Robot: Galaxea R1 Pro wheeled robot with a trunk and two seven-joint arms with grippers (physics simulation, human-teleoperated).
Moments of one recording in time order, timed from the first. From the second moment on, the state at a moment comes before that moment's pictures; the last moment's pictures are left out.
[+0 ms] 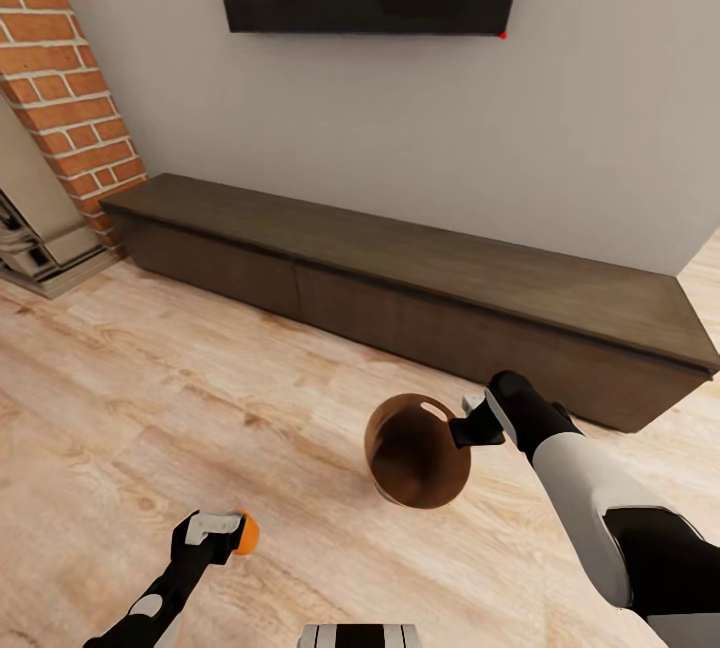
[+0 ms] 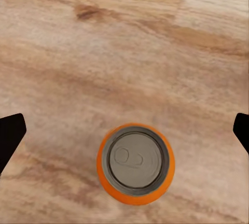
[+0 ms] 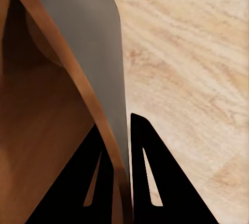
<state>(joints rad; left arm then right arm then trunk) -0.48 0.10 0.08 -0.29 -0.08 -0.46 -0.12 -1.01 -0.04 0.04 -0.45 0.16 1.04 0.36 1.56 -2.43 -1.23</state>
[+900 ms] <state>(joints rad) -0.48 0.10 0.08 -0.29 -0.08 -0.46 -0.12 -1.01 -0.04 0.04 -0.45 0.16 1.04 0.37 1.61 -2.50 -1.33</state>
